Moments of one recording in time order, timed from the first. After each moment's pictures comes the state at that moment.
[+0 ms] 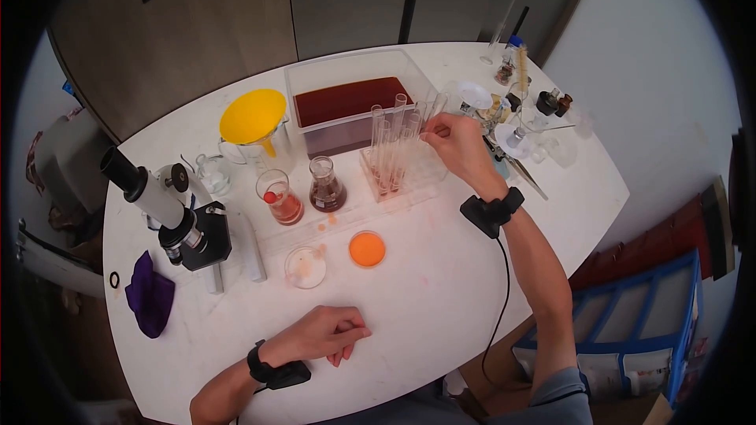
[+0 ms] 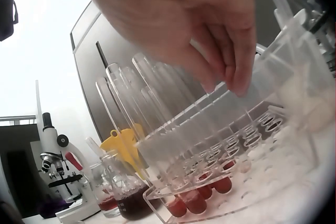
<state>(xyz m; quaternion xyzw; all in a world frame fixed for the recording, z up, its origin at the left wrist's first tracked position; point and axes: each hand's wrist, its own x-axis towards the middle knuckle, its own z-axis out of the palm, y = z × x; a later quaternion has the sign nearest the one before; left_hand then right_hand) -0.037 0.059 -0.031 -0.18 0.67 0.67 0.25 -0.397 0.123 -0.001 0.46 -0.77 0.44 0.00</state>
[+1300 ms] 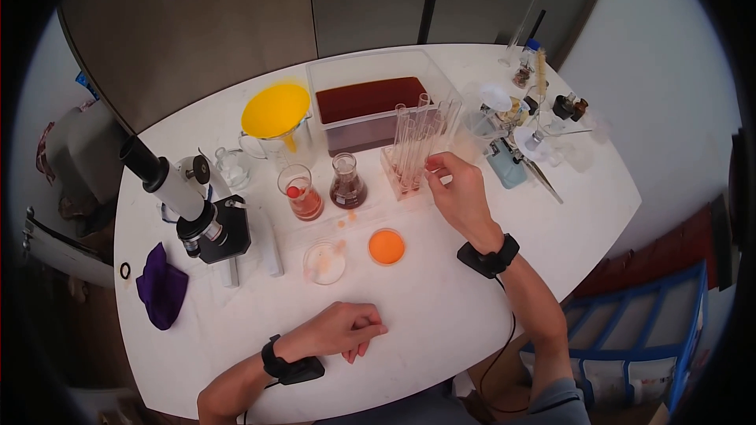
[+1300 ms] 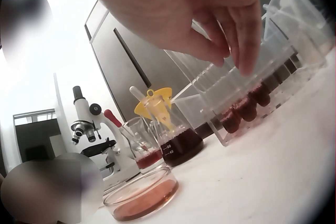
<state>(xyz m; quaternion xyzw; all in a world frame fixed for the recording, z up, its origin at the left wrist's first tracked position) -0.037 0.059 -0.033 -0.16 0.69 0.67 0.24 -0.323 0.137 -0.035 0.44 -0.76 0.47 0.03</state>
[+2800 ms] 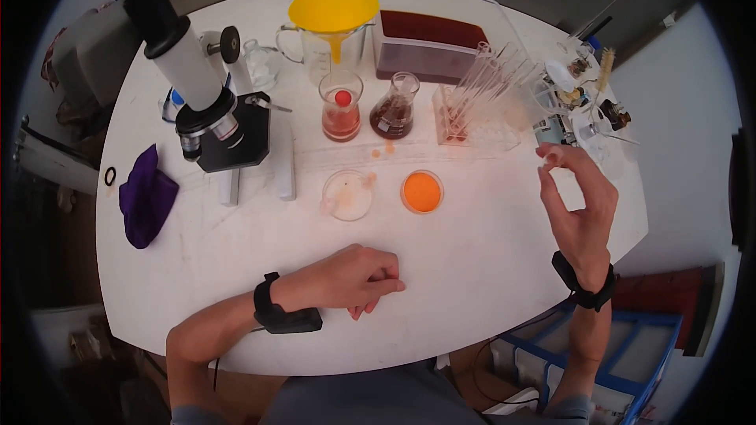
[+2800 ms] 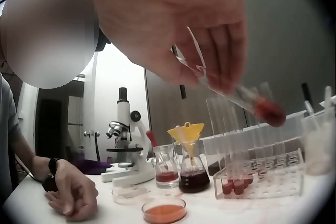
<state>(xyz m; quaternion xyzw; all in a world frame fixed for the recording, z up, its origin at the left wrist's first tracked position) -0.035 0.055 -0.039 -0.16 0.68 0.68 0.21 -0.294 0.211 0.053 0.62 -0.70 0.35 0.12</state>
